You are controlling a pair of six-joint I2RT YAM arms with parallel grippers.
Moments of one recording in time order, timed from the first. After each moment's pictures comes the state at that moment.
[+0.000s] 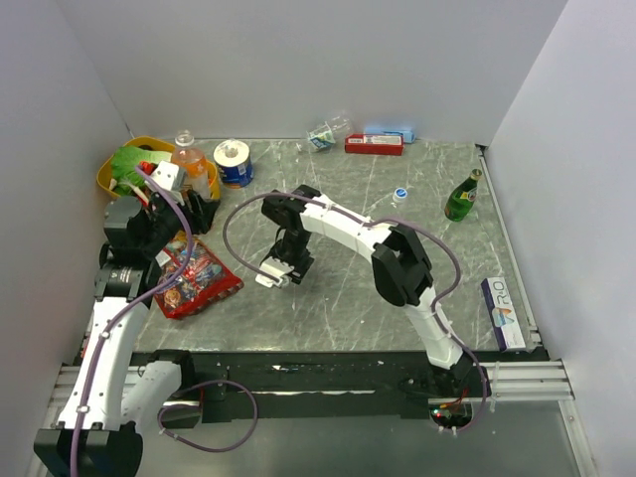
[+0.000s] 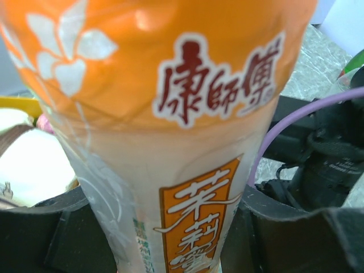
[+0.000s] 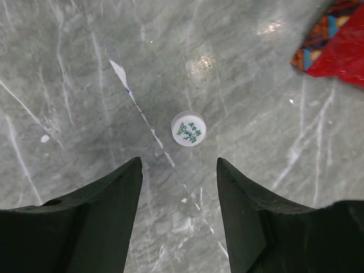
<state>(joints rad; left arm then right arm) -0.04 0.83 0.89 -0.16 0.40 -0.01 0.86 2.25 2.03 -1.33 -0.49 -1.86</state>
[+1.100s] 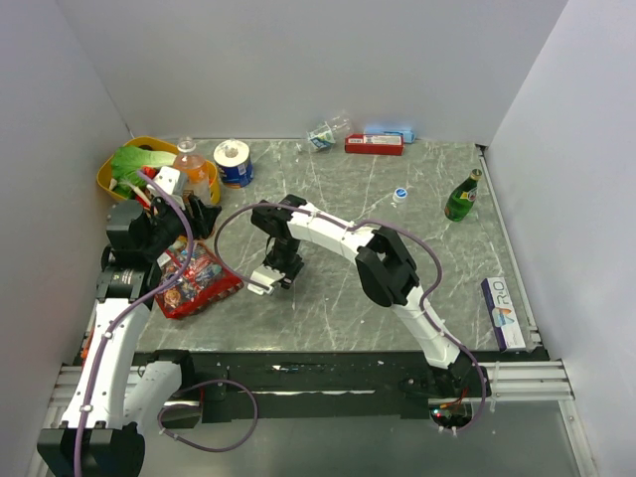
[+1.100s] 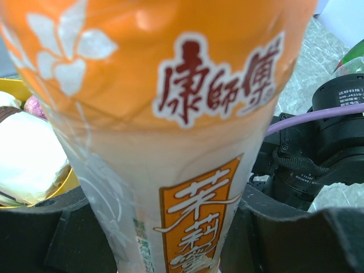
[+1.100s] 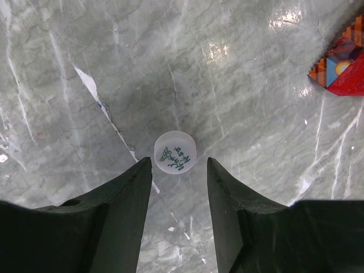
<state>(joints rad) -0.01 0.82 0.85 -0.17 0.44 -0.03 0.90 2.37 2.09 -1.30 -0.43 -1.84</state>
